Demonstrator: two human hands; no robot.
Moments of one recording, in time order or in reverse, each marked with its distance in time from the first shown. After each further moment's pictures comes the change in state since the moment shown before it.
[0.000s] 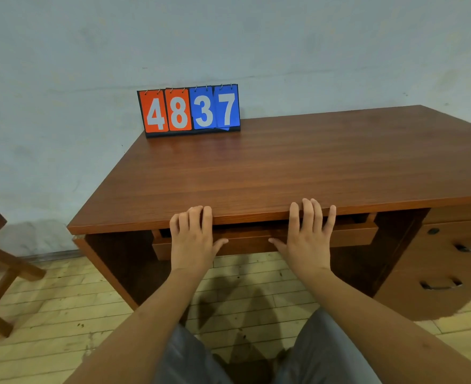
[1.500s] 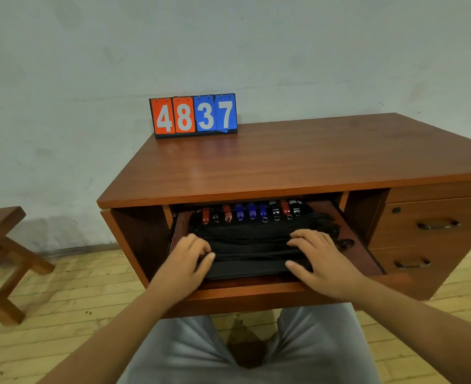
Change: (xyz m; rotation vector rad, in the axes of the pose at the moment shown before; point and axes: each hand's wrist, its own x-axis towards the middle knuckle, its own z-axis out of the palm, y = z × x) left_hand -0.120 -0.020 -0.081 -0.637 -0.246 0.125; right_hand -0.118 0.059 -0.090 0.451 -0.287 -0.334
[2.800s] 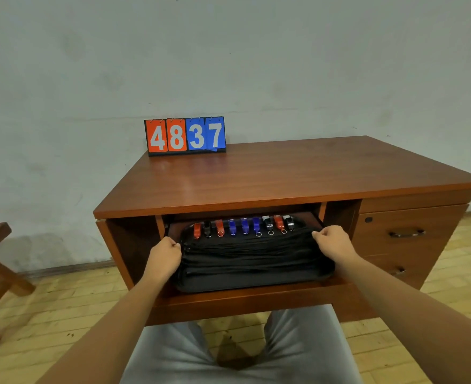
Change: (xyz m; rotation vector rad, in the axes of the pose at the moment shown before) left_hand 0.026 -0.006 -0.011 -0.318 0.077 -0.706; right_hand 0.014 0.039 -0.041 0.439 0.142 0.868
